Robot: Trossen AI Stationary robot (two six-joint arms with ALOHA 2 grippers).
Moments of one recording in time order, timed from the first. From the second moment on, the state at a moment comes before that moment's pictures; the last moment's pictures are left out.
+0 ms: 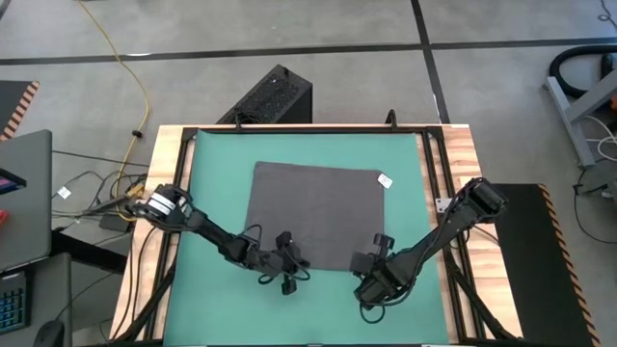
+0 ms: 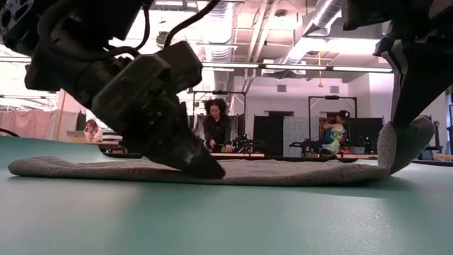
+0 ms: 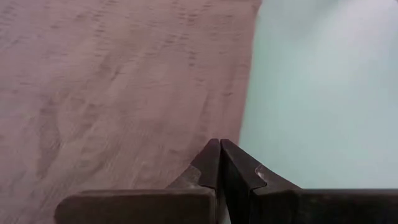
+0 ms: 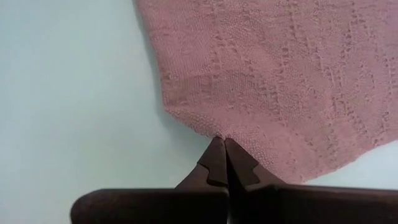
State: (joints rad) left arm -0.42 1.96 0.78 0.63 -0.37 -0.44; right arm 0.65 1.79 1.29 -1.04 0.39 0.93
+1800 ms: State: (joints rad) left arm -0.44 1.95 0.79 0.62 -0.32 -0.44; right arm 0.28 1.89 1.60 -0.45 0.27 -0.10
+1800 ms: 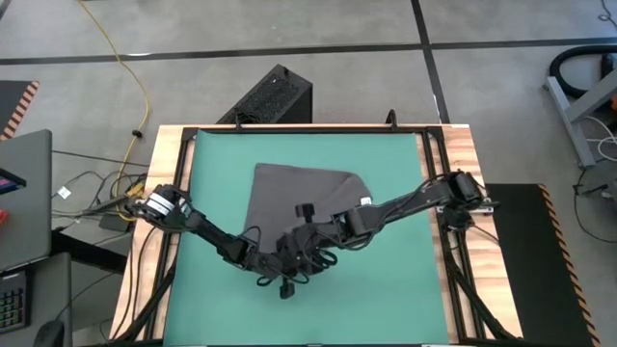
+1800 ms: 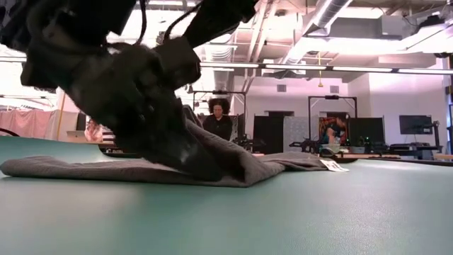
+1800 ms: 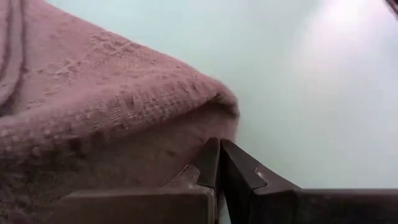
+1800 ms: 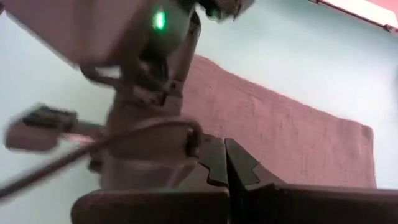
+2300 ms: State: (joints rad) left arm -0.48 1.63 0.79 0.21 -0.32 -0.48; right arm 0.28 1.89 1.60 -0.53 0.32 -0.04
